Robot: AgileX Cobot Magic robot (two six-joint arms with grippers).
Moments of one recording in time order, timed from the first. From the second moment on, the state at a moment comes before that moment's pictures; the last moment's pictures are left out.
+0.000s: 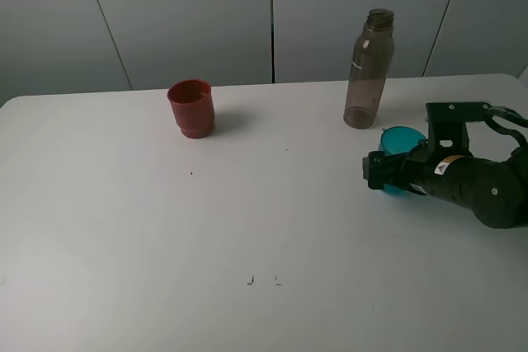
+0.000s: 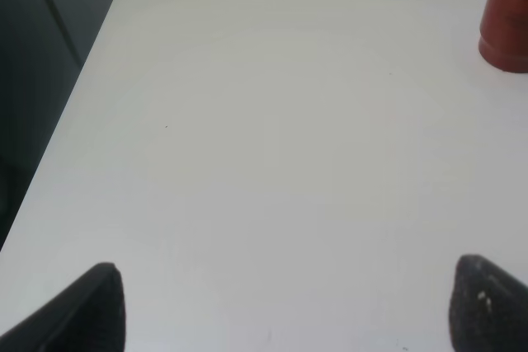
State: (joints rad) left arm 0.03 0.00 -0.51 0.10 1.09 -0.05; right arm 0.34 1.87 -0.39 0.23 -0.69 0.06
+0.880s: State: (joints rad) left arm 0.03 0.00 -0.51 0.10 1.09 -0.05; right arm 0.34 1.01 -0.39 0.20 0.15 0.00
